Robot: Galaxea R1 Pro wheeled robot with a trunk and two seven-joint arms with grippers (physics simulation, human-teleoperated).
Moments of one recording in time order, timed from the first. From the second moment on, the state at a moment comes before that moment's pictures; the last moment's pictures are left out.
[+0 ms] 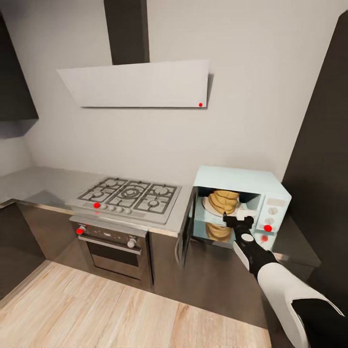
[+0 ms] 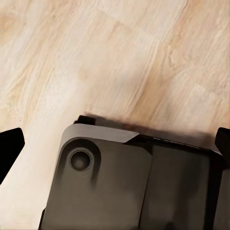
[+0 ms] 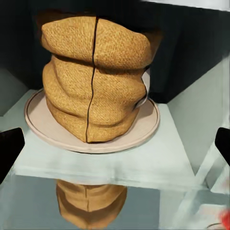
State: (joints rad) left arm -0.13 -0.06 0.24 -0.12 0.00 -0.21 0.01; right arm -0.90 -0.03 0.06 -0.40 -0.01 -0.20 -0.23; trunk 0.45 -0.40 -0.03
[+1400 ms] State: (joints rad) left arm -0.96 -0.17 0.24 -0.54 0.04 -0.01 -0.11; right arm -0.04 0.04 0.18 -0.52 -0.01 -0.25 -0.24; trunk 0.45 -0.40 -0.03
